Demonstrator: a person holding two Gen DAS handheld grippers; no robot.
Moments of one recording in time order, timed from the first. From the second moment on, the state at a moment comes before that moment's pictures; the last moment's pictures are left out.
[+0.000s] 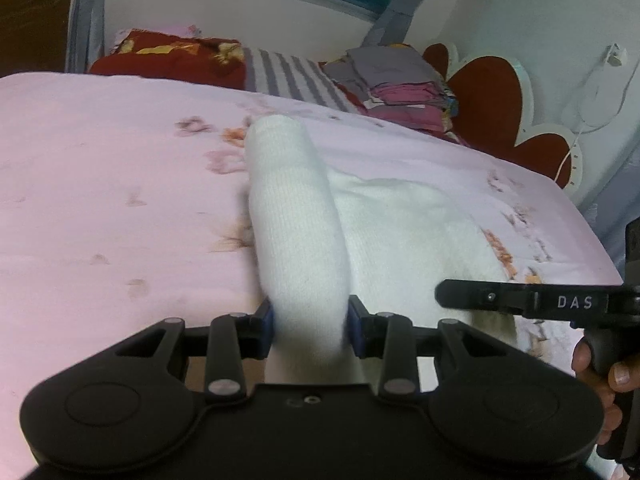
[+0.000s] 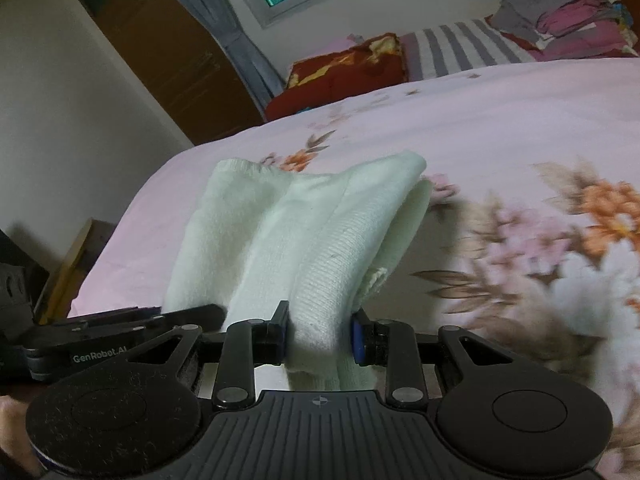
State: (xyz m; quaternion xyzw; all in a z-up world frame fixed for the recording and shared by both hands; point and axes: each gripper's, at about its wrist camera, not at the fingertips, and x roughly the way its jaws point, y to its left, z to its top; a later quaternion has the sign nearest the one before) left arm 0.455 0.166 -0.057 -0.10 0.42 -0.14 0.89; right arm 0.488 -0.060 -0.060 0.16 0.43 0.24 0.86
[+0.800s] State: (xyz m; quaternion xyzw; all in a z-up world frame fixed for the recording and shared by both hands) left arm 0.491 0.212 -0.063 -0.11 0.35 -0.20 0.91; right arm 0.502 -0.040 -0.069 0.10 0.40 0.15 0.90
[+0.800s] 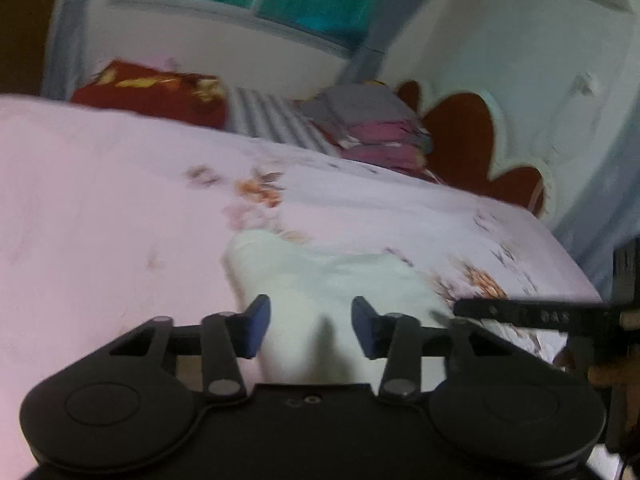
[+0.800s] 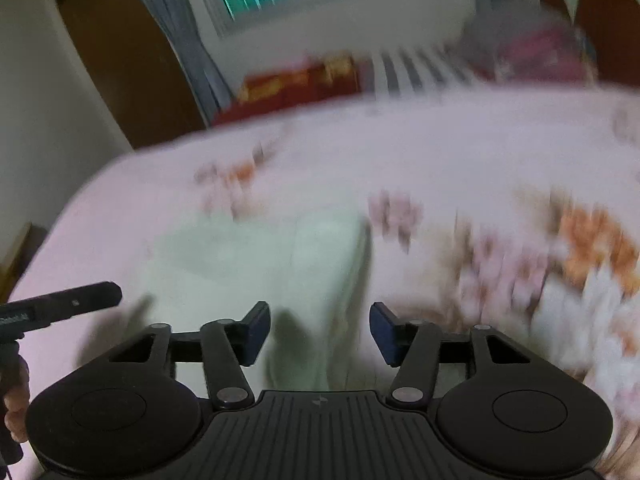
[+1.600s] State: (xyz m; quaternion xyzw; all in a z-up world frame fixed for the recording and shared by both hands) left arm 0.458 0.171 -0.075 -0.05 0.37 -0.23 0.90; right arm 0.483 0.004 -0.069 -0.02 0.40 0.17 0.90
